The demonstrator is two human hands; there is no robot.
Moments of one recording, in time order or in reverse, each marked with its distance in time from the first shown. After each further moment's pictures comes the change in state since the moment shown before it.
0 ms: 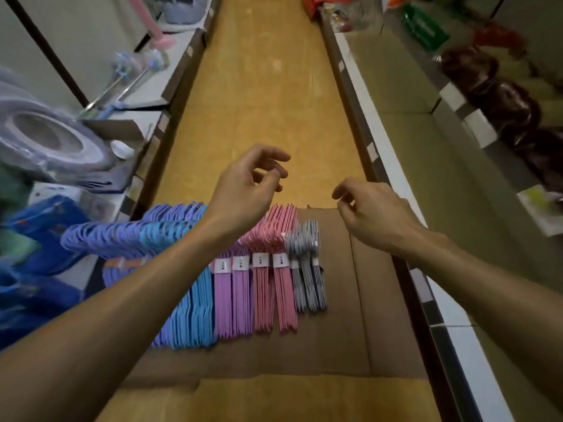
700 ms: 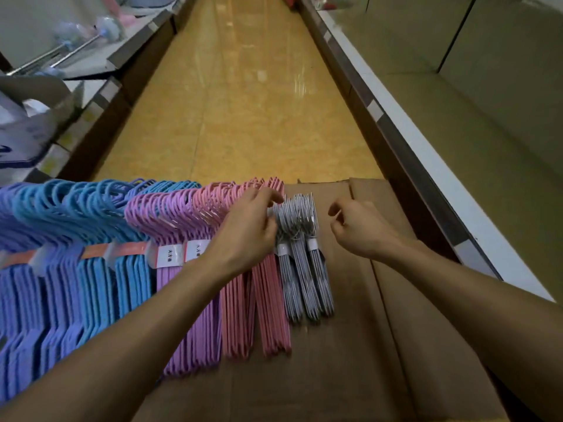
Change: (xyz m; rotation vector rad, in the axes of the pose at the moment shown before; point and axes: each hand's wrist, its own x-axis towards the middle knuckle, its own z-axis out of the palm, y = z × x) left_hand -0.006 -0.239 0.151 0.473 -0.185 0.158; right_hand 0.042 0.138 0.245 0.025 -0.048 0.203
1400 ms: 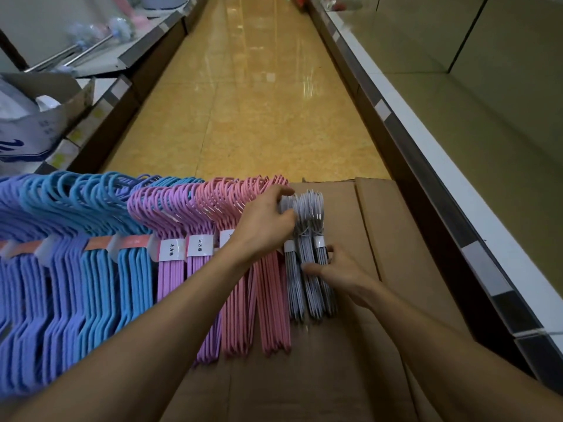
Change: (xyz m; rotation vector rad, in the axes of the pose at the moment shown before) left_hand 0.006 0.024 0.011 -0.310 -0.047 -0.269; right_hand -0.013 0.015 0.091 0.674 -0.281 0.391
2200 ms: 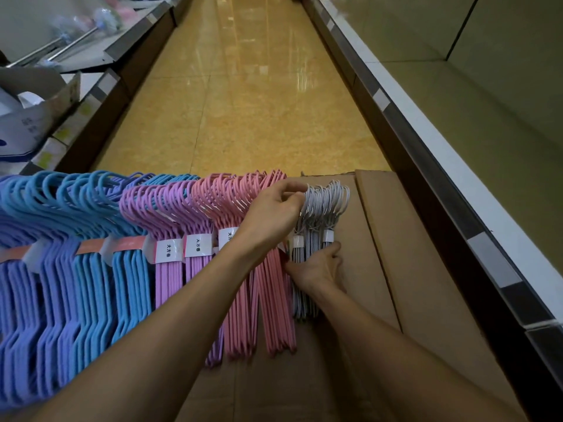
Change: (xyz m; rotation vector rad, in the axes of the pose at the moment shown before) left_hand 0.011 -0.001 0.009 -0.292 -0.037 -0.082; right_hand 0.014 -0.015 0.063 -0.062 0.344 0.216
